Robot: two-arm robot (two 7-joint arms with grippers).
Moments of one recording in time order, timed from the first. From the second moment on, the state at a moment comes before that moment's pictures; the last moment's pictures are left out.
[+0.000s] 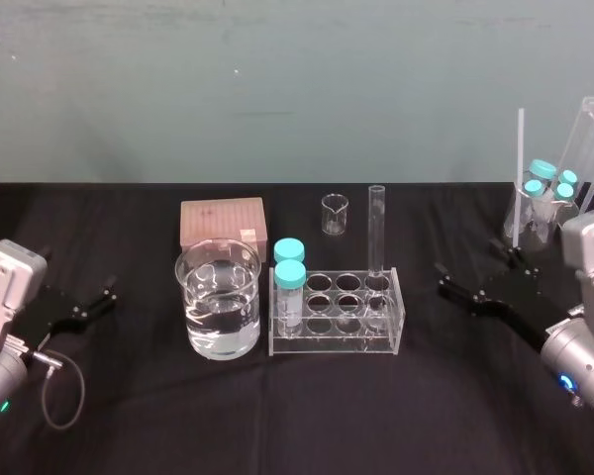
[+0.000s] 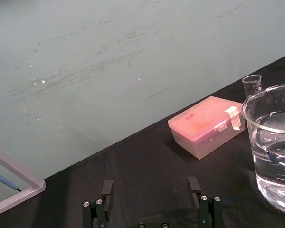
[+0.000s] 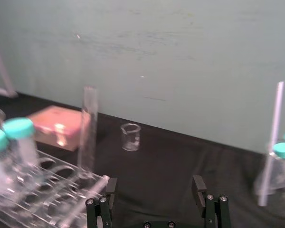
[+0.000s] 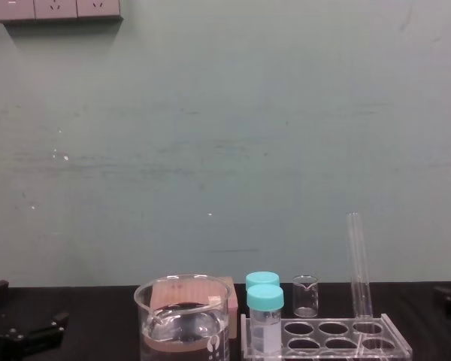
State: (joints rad) left arm -0.20 0.60 0.45 -1.41 -0.25 -0.12 0.03; right arm 0.17 0.57 -0.35 -1.45 0.48 -0.08 0.16
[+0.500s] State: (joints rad) left arm -0.20 0.60 0.45 -1.41 -0.25 -0.12 0.03; right arm 0.23 0.54 -0.34 -1.44 0.59 0.03 0.36
